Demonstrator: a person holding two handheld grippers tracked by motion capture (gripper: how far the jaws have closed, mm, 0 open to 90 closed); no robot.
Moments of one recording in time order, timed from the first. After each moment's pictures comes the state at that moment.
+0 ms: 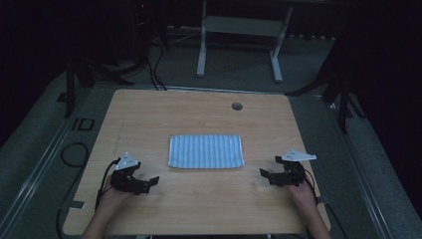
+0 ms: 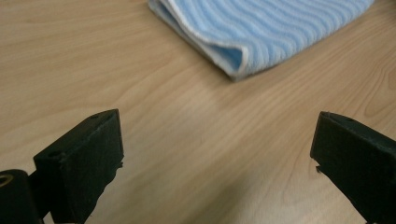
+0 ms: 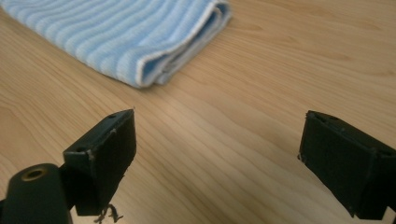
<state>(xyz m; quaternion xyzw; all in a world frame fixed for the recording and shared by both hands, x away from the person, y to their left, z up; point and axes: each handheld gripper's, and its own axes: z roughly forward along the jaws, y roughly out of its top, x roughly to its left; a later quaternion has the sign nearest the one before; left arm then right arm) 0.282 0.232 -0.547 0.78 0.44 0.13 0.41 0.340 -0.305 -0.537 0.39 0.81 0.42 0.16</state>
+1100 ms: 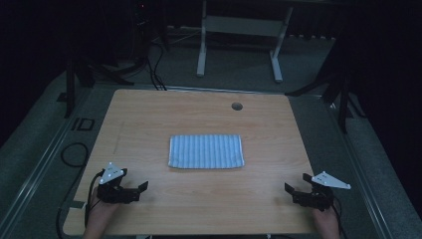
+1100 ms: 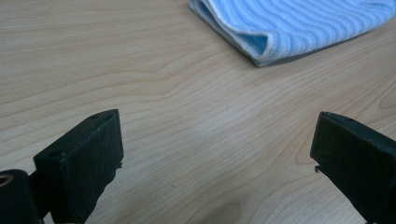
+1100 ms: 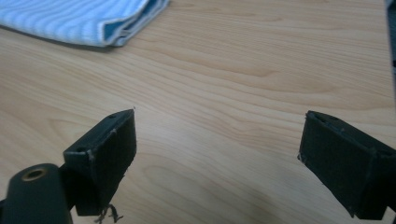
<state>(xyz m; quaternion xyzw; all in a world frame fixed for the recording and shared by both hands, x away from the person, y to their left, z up) 0.250 0.253 -0.551 0.74 0.48 0.18 0.43 0.272 -0.368 -0.542 0.46 0.75 0.42 0.22</state>
